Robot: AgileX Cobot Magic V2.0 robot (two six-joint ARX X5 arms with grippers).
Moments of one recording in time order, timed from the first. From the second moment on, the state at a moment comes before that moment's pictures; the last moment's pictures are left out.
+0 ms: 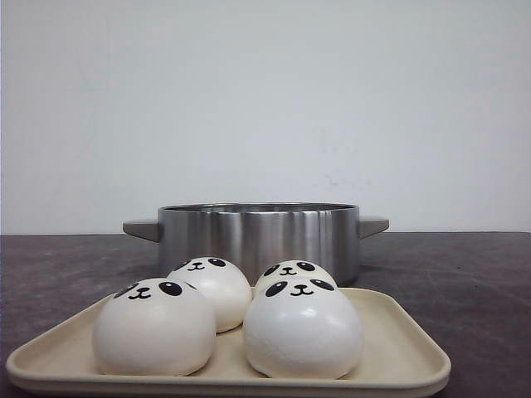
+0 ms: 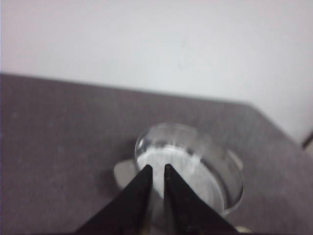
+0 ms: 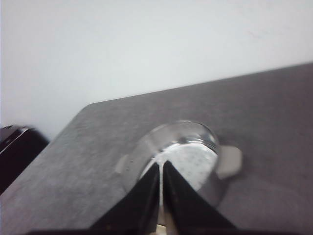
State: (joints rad) left arm -0.09 0.56 0.85 -0.52 0.33 -0.22; right arm 0.10 0.54 0.94 -0.57 -0.48 0.40
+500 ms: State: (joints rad) left arm -0.18 0.77 0.92 -0.60 0.52 -0.21; right arm 0.63 0.85 0.96 -0.58 -0.23 0.40
